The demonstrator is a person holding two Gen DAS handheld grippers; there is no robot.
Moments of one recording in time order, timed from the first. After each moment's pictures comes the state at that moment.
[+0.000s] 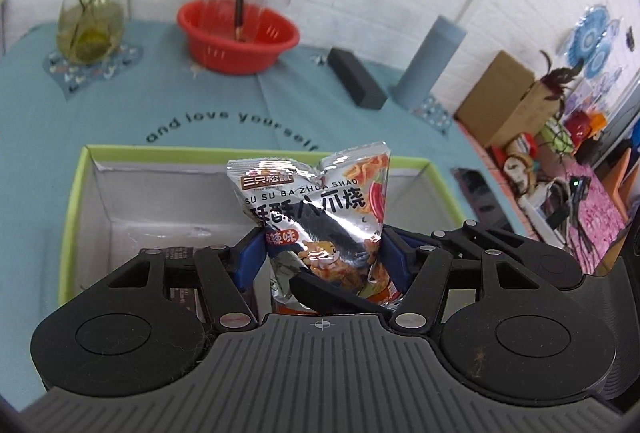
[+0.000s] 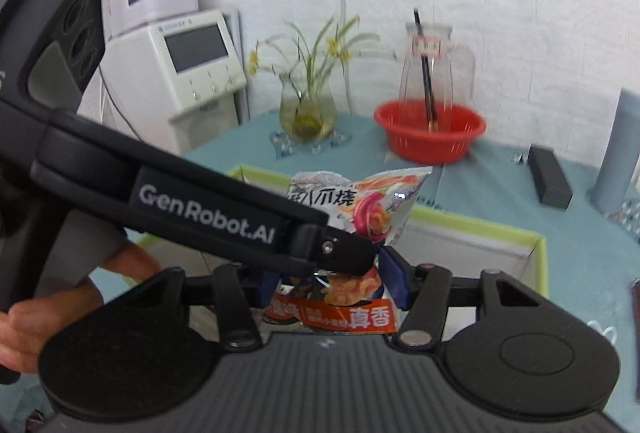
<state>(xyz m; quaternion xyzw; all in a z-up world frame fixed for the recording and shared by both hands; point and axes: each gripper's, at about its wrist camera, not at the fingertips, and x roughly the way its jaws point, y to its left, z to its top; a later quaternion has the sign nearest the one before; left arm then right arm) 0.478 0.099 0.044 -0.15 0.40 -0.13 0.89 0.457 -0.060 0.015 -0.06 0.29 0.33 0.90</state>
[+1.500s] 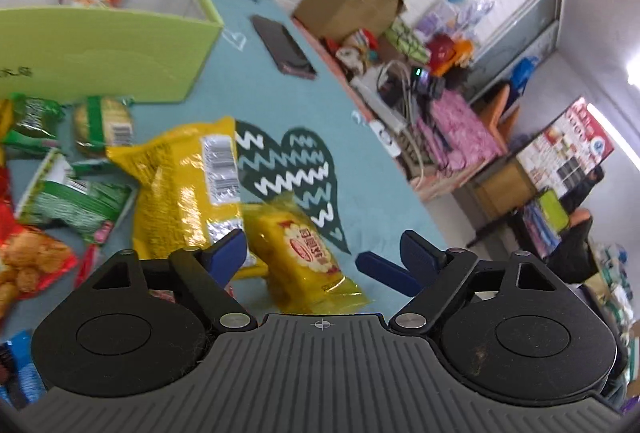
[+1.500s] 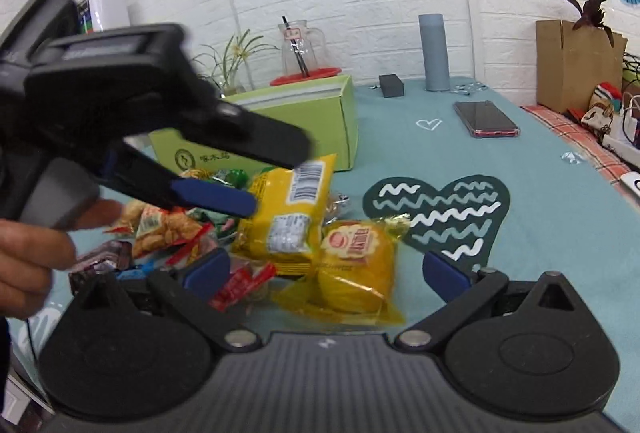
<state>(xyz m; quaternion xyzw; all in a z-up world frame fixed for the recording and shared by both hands) 0.270 -0.040 0.017 -0.18 0.44 -0.32 0.82 0.174 -0.223 -0.037 0.05 0.26 0.19 0.95</state>
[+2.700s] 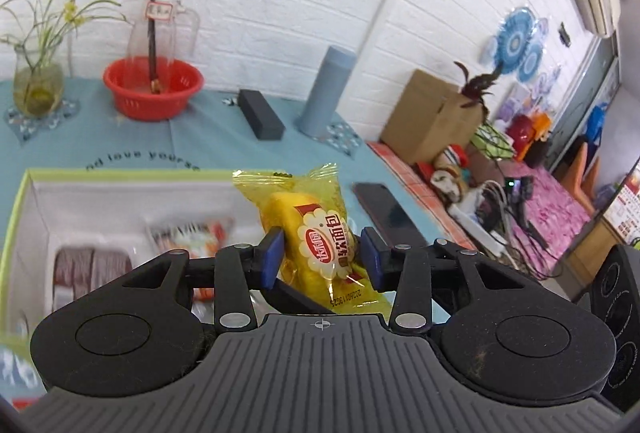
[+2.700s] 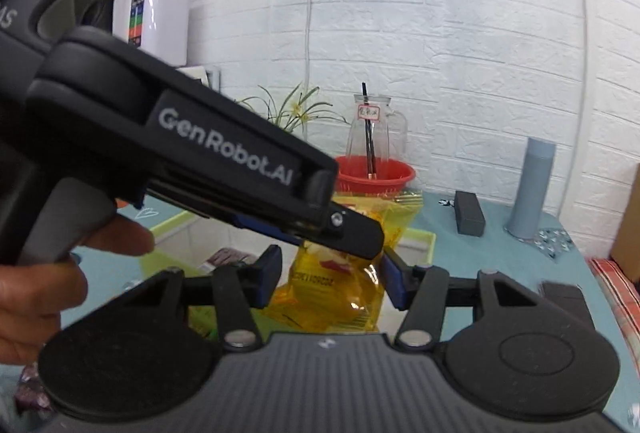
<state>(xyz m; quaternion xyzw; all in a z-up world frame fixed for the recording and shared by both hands) 0.408 0.021 0.102 -0.13 0.32 -0.19 0.92 0.373 -0.123 0.042 -0.07 0.18 0.28 0.94</state>
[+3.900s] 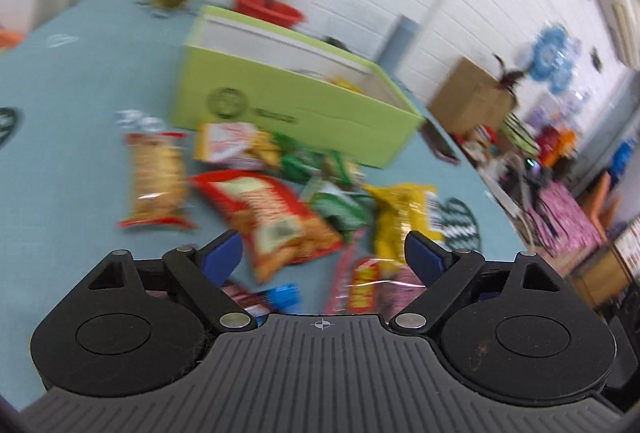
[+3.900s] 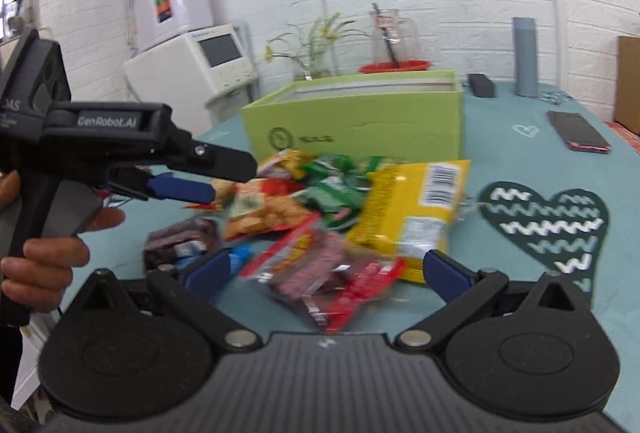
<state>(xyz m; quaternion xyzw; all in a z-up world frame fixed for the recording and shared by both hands) 0.173 0.112 0.019 -0.20 0.33 -0.10 0.92 0.154 -0.148 -0.023 0.02 0.26 0.32 0.91</state>
